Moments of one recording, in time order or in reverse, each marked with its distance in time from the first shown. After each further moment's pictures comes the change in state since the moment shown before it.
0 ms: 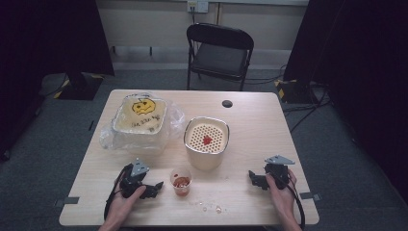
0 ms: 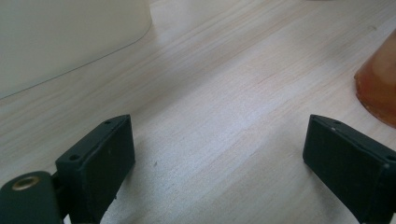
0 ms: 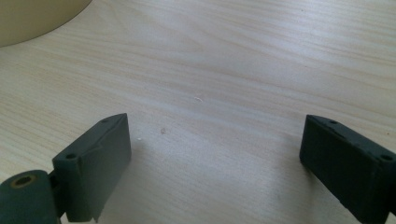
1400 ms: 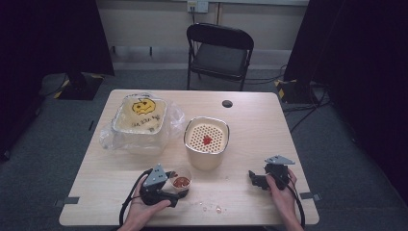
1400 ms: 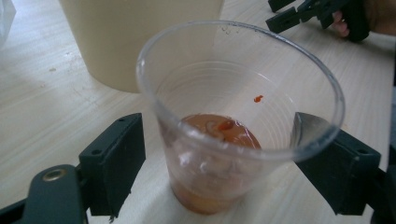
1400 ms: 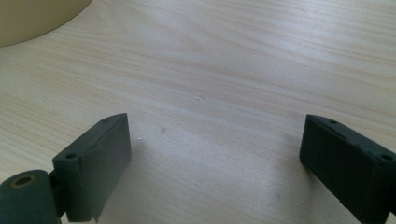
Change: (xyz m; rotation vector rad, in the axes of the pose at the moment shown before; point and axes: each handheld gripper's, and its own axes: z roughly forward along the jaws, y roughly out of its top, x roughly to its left) left arm -0.067 0.031 -0.003 -0.213 -0.277 0.094; right arm 0.000 0.000 0.000 0.001 0.000 0.000
